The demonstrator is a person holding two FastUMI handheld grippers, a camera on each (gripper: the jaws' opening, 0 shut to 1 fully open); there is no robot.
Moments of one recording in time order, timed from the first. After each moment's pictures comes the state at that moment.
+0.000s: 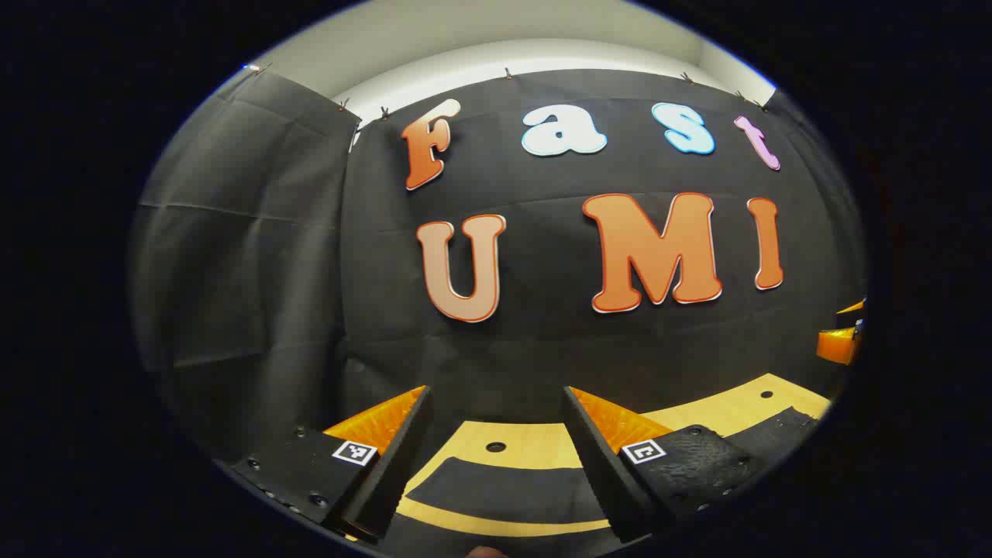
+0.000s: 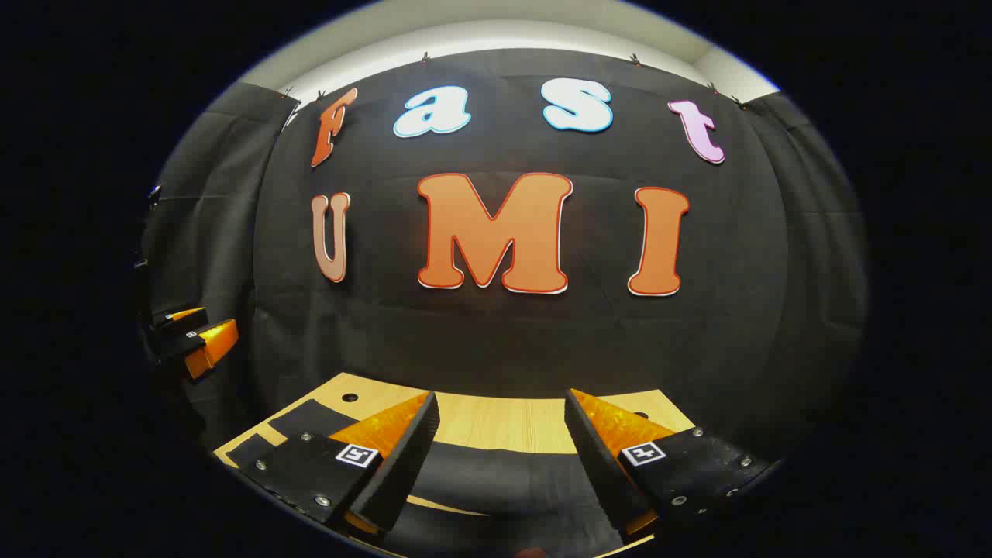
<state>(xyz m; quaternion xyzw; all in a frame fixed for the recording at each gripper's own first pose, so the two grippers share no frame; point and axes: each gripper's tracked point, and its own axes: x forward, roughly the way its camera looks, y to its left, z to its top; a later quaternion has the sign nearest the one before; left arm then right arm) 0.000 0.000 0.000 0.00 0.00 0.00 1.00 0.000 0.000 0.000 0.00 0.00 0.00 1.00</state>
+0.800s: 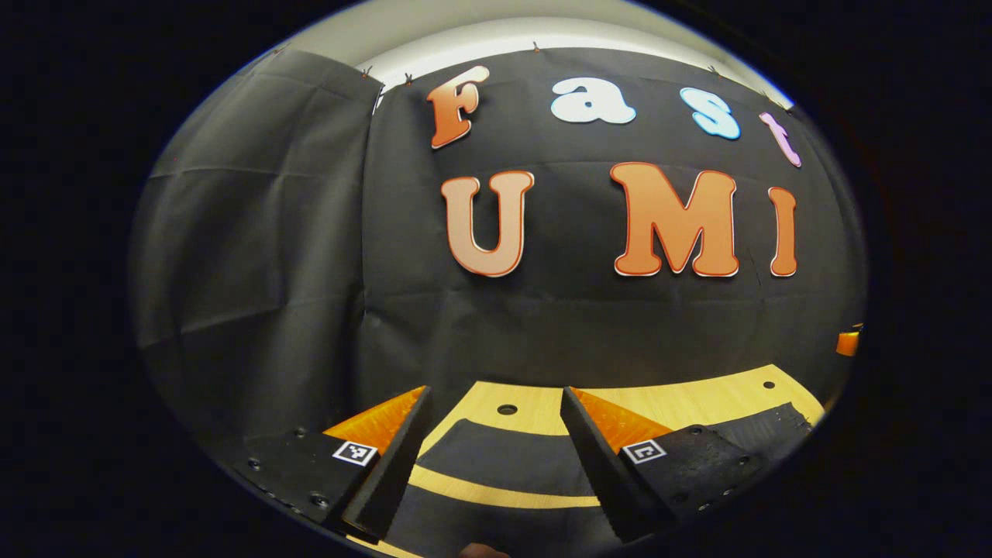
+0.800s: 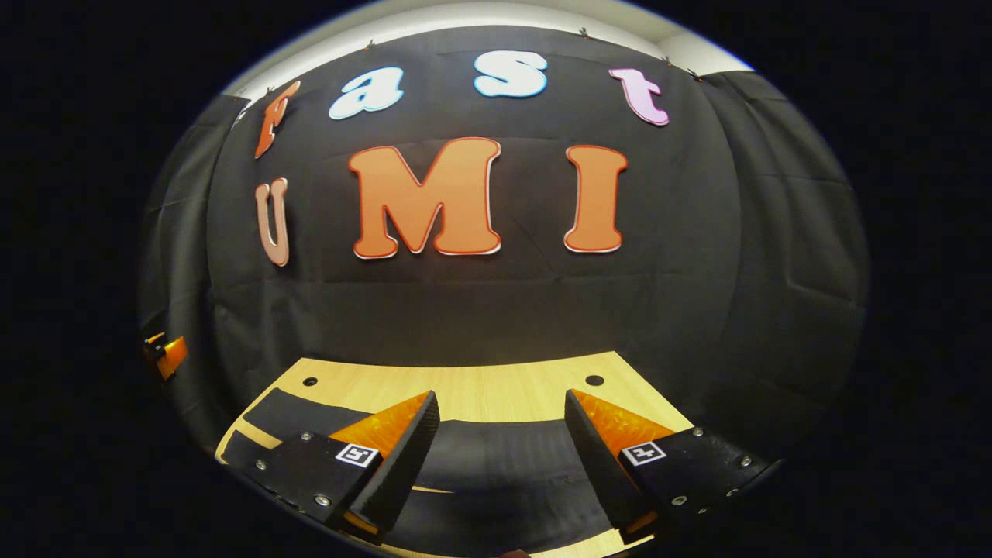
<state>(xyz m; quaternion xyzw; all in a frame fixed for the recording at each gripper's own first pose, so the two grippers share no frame) -0.016 0.021 -0.058 -0.04 0.09 0.01 1.00 -0.016 -0.085 -0.044 0.04 0.07 -0.09 0.99</state>
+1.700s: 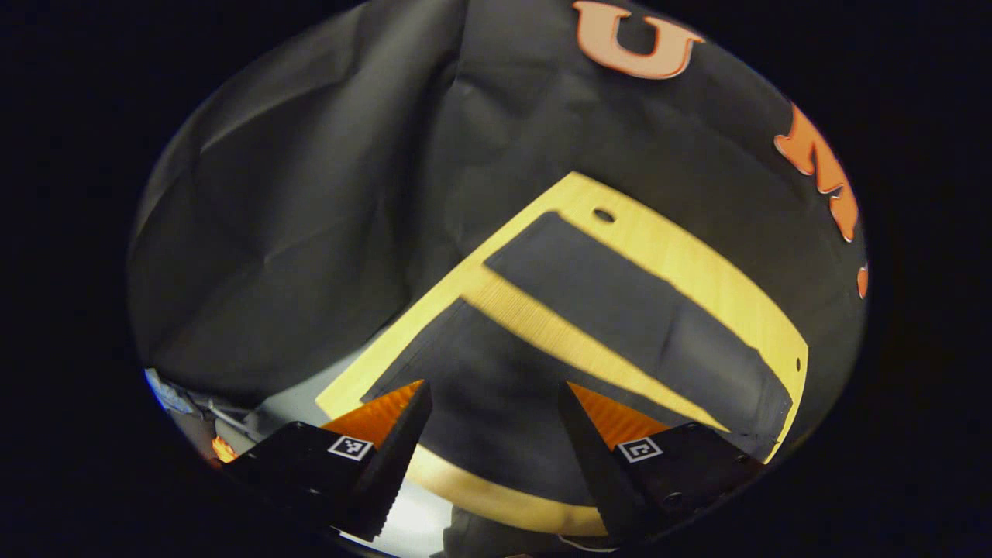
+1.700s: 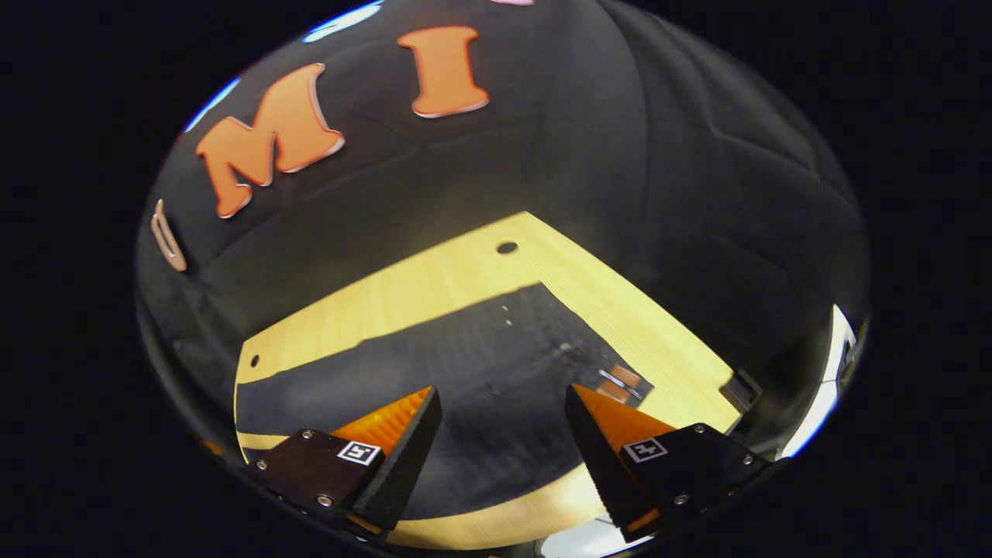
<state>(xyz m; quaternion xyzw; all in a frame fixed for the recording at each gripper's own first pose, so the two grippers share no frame) -0.057 0.082 -0.287 -0.17 0.51 0.13 0.83 -0.047 -0.202 -0.215 0.21 0.33 -0.20 0.90</state>
